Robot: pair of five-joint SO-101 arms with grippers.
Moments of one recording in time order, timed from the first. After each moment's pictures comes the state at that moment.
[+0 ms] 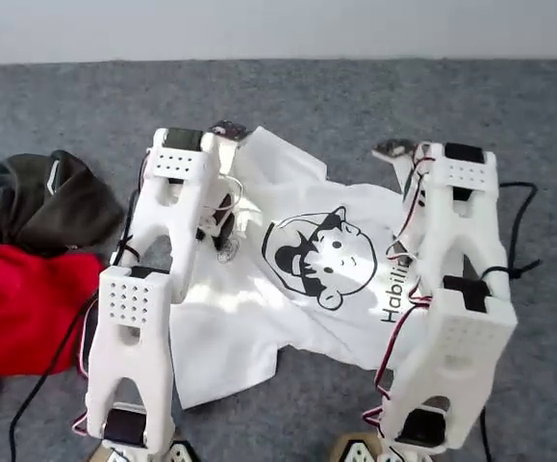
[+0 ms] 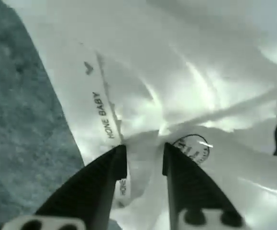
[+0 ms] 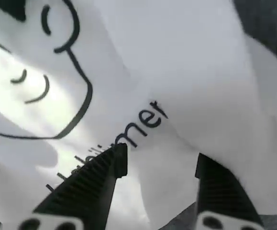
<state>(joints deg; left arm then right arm) 5.3 52.4 -43.8 99.6 -11.2 6.8 32.1 -17.2 86.7 37.6</state>
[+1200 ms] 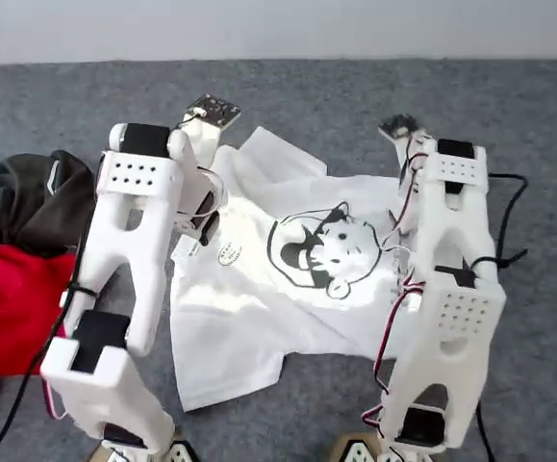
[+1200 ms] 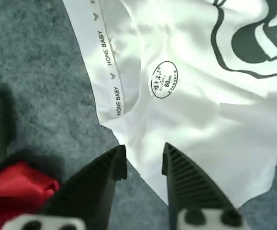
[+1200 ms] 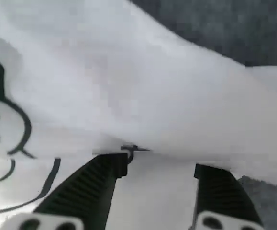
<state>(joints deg) 5.3 12.1 -11.9 99.6 -12.4 5.8 42.6 -29.6 74.3 33.4</state>
